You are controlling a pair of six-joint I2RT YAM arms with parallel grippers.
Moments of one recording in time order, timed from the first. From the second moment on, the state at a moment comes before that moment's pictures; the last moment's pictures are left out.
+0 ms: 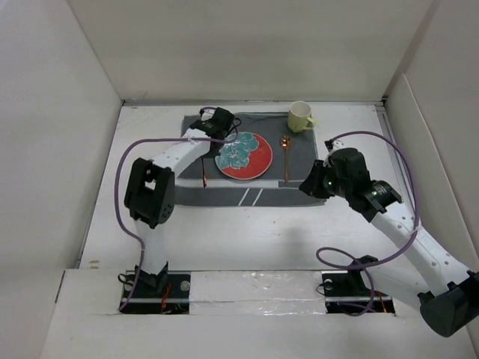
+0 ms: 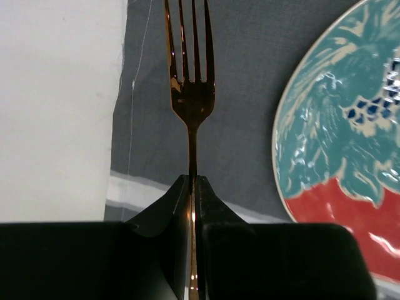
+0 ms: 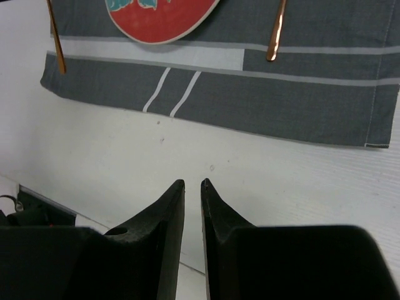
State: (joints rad) left arm -0.48 1.91 1.59 -0.79 -0.54 -0.49; right arm 0.48 0.99 0.93 -0.60 -0.11 0.55
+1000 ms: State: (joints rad) left arm -0.42 2.19 1.75 -0.70 -0.54 -0.25; right arm 0.44 1.03 0.93 -0.64 -0.03 0.61
